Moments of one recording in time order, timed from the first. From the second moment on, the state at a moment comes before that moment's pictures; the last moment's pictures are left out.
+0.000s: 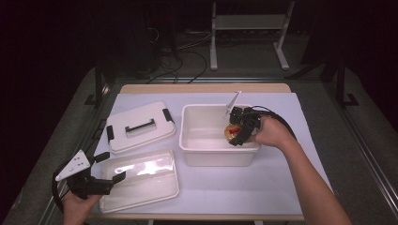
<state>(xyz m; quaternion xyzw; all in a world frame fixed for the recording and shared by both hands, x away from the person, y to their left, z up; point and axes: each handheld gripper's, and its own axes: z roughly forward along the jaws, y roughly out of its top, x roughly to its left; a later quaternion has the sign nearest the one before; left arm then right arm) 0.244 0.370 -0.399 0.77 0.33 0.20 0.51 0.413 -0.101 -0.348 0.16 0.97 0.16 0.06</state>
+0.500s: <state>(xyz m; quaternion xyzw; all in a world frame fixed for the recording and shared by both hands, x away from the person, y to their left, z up) 0.245 0.367 -0.400 0.77 0.33 0.20 0.50 0.403 -0.102 -0.332 0.16 0.97 0.19 0.08</state>
